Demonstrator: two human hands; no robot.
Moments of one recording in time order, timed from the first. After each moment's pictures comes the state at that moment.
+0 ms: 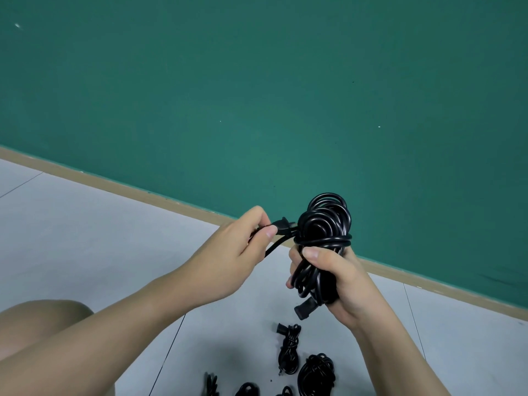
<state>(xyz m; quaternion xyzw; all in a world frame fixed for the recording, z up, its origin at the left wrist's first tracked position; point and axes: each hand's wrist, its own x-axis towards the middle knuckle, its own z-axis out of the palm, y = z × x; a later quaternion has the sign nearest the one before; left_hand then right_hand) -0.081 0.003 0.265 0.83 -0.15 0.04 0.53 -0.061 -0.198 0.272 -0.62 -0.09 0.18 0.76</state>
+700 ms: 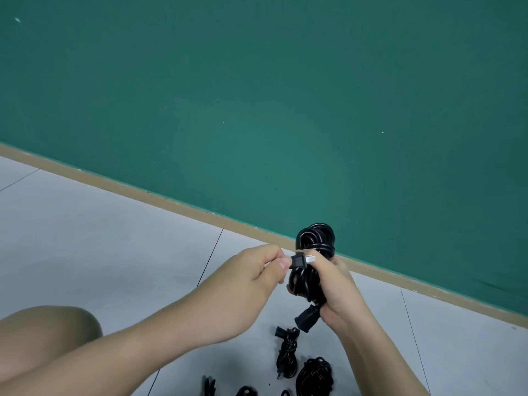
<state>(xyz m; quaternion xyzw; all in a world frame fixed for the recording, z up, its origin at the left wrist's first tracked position) -0.109 -0.005 0.272 0.80 -0.08 -0.12 0.58 -0.047 -0.187 0.242 -0.67 0.15 0.12 0.72</state>
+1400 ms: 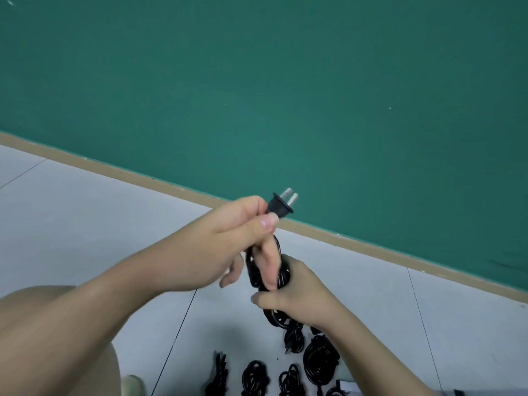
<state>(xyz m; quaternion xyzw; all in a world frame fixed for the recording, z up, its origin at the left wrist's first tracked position) -0.104 0.029 0.300 0.71 -0.20 -0.15 0.66 -0.074 -0.169 0.211 -0.89 -0.09 0.25 0.37</state>
